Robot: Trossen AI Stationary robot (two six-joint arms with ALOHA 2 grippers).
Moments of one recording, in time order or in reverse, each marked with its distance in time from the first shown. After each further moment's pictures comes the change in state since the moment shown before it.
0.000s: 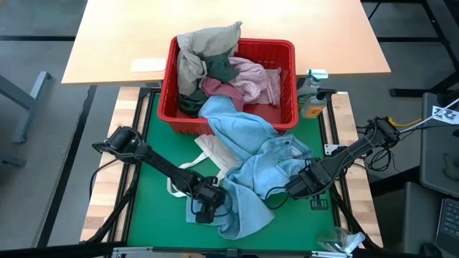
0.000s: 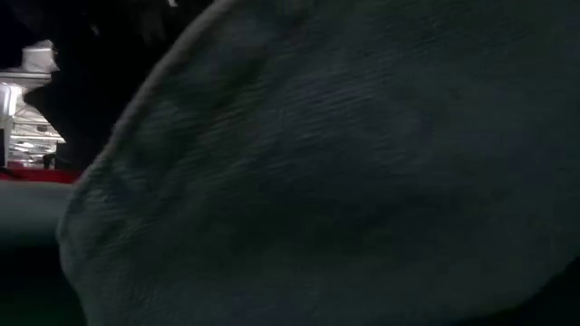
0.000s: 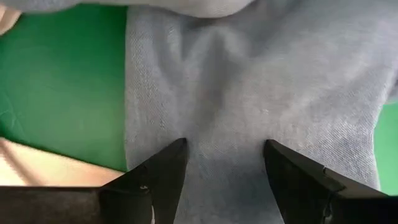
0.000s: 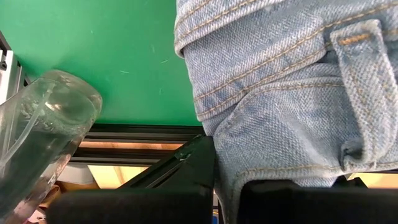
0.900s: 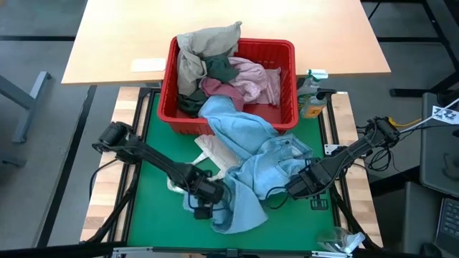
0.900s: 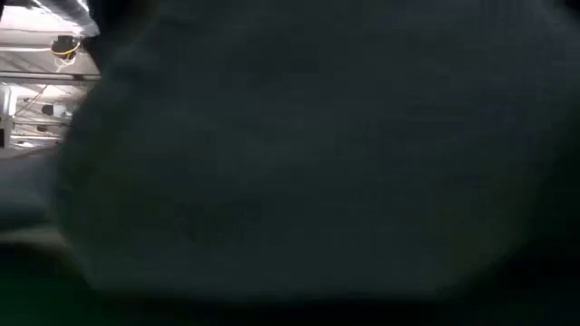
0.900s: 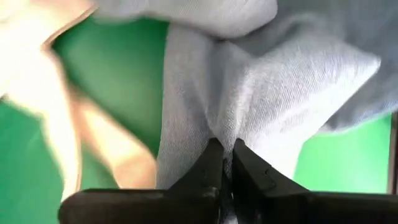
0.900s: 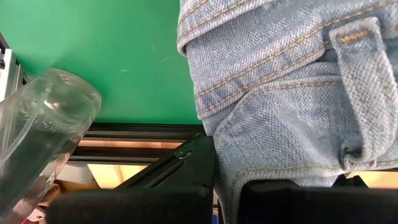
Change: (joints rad) left arm 0.013 -0.108 0.138 -0.347 0.003 -0.104; right arm 0.000 0.000 0.000 -0.008 -0.003 0.000
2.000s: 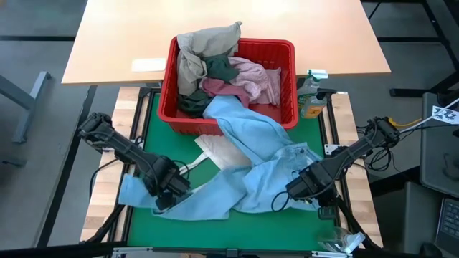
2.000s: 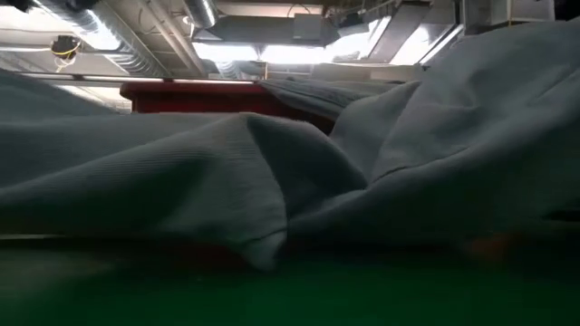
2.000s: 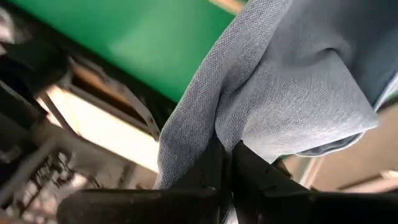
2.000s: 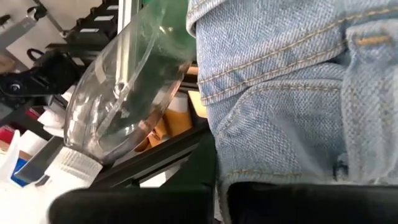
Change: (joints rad) left arm -0.102 -0.250 0.055 -0.866 0.309 -0.688; right arm 0.013 0.000 0.000 -0.011 -0.483 0.053
